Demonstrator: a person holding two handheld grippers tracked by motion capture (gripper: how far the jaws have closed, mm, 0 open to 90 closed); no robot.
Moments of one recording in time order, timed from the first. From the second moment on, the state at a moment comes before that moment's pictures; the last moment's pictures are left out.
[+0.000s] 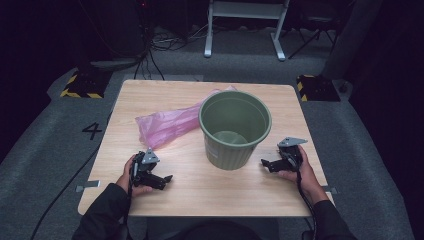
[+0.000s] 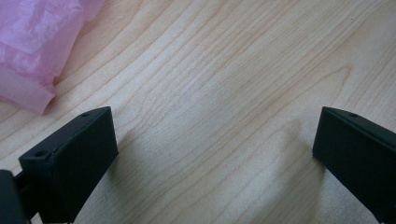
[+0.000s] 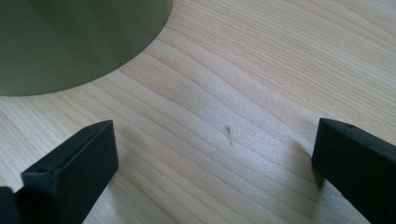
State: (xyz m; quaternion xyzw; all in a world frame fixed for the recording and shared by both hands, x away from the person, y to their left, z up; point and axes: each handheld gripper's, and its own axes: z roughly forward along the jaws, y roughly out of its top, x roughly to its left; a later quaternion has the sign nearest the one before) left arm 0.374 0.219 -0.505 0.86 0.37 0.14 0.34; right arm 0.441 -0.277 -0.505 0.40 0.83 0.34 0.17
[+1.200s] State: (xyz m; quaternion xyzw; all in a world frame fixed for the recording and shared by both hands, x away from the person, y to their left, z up) left arm 0.383 0.209 -0.505 0.86 0.35 0.14 0.34; right arm 0.422 -0.243 -0.479 0.33 0.84 0.39 0.18
